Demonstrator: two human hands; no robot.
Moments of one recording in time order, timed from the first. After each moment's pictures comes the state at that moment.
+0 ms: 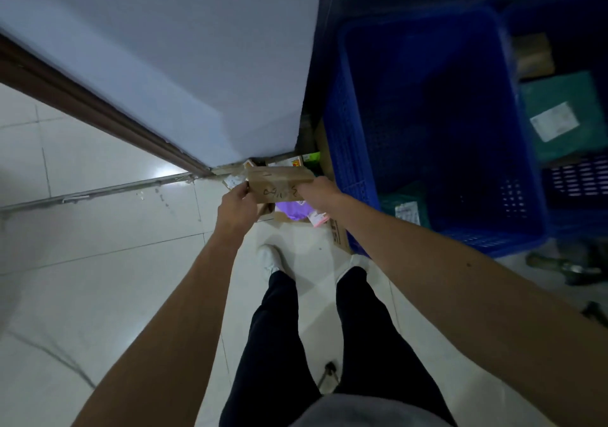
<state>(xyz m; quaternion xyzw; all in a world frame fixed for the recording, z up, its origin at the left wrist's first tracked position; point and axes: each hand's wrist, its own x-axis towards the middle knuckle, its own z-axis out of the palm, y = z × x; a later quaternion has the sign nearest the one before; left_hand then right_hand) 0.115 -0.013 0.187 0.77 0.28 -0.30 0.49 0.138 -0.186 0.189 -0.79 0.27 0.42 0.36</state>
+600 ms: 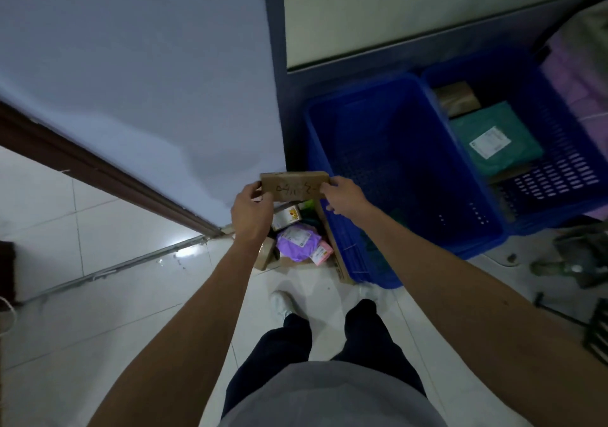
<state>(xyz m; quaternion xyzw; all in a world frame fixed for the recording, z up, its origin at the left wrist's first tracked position) 0.134 -0.065 0.297 0.84 0.16 -0.13 0.50 0.123 -0.261 0.301 -0.80 0.27 0.23 0.47</state>
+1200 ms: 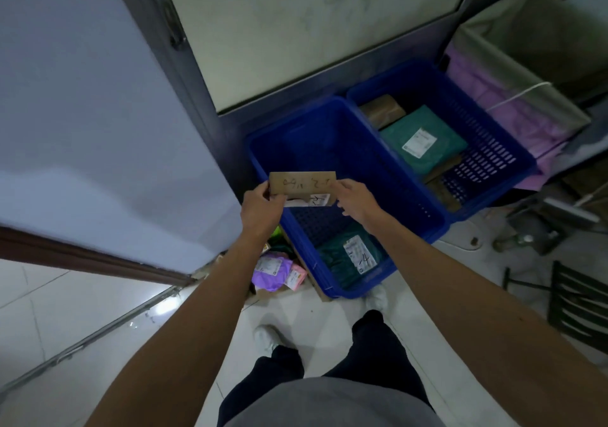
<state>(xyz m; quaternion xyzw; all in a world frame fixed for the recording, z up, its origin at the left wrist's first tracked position) 0.150 -0.194 0.329 0.86 -0.02 -0.19 0.48 0.075 -0.386 0.338 -0.76 0.35 0.11 0.53</state>
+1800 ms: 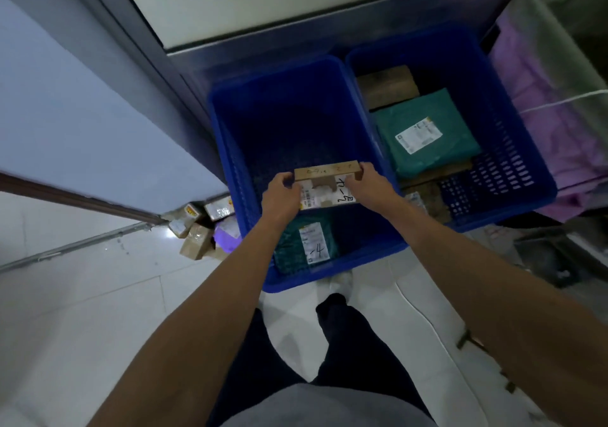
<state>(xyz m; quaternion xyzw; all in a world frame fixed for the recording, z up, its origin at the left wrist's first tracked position) 0.088 -0.406 0.248 0.84 0.12 -0.26 0.46 0.062 -0.603 0.273 -0.84 0.27 0.26 0.39</state>
